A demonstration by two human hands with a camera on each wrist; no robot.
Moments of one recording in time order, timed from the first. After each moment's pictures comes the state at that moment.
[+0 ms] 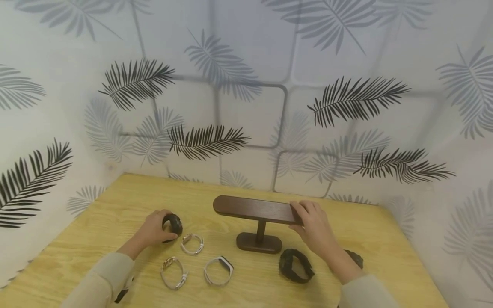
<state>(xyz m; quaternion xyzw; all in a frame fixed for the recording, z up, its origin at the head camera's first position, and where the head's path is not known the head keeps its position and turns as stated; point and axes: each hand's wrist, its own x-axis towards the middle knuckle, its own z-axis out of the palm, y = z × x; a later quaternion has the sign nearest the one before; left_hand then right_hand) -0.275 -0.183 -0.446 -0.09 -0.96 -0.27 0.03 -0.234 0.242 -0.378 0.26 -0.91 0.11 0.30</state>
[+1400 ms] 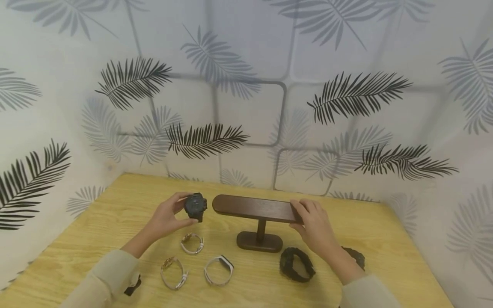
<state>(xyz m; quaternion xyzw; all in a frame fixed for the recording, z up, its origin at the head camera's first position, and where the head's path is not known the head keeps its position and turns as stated) -0.273 -0.137 -0.404 -0.24 -0.85 -0.46 0.10 -0.234 0.242 -0.382 0.26 -0.90 0.11 0.32</state>
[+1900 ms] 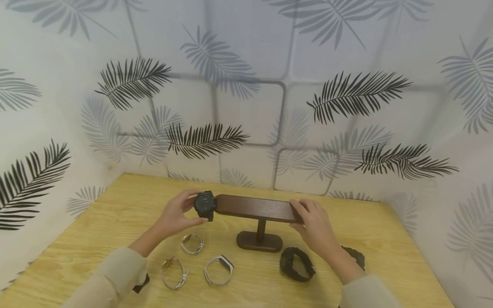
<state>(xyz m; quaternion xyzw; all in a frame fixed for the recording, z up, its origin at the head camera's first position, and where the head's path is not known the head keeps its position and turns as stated) -0.266 -0.113 -0.387 -0.27 -0.82 -0.49 0.11 -0.234 0.242 -0.383 0.27 -0.90 0.12 0.33</state>
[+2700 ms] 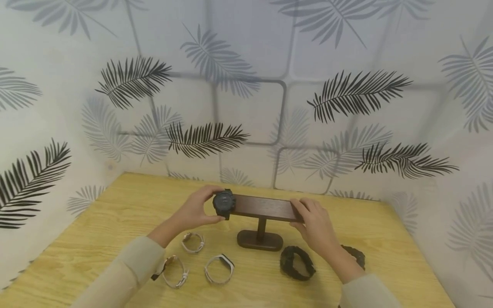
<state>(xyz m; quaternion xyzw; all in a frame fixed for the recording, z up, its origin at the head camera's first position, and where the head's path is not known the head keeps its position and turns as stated) -0.276 -0.077 -0.370 -0.32 -0.87 -0.36 0.10 -0.237 0.245 -0.386 0.27 -0.90 0.11 0.33</state>
